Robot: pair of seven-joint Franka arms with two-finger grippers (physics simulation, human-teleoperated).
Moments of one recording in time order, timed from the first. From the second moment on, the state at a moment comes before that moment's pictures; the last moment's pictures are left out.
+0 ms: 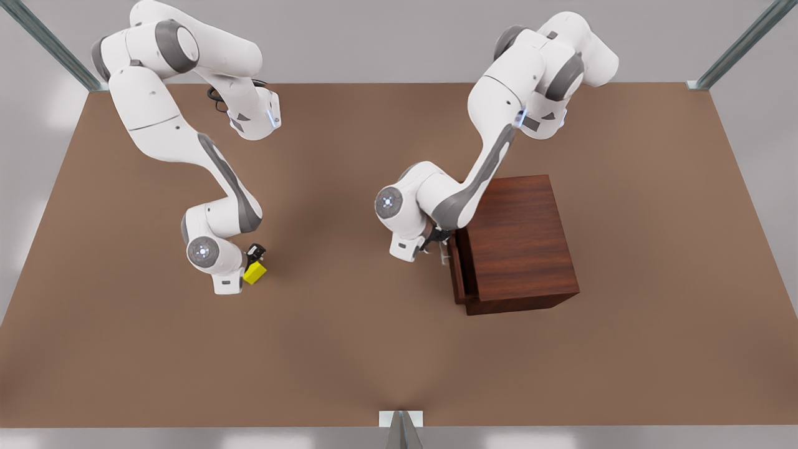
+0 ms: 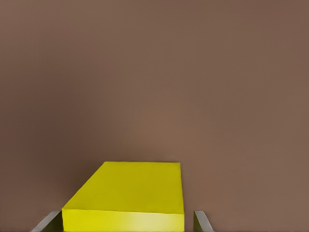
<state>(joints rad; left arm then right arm) -0.77 0.79 0.01 -1.21 0.24 1.70 -1.15 -0.22 0.57 0.36 -1.95 -0.29 2.28 -0.52</state>
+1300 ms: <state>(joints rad) -0.06 0.29 -0.06 -1.26 0.04 1.51 -0.67 0.34 0.63 0.42 -1.13 -0.22 1.85 -0.05</state>
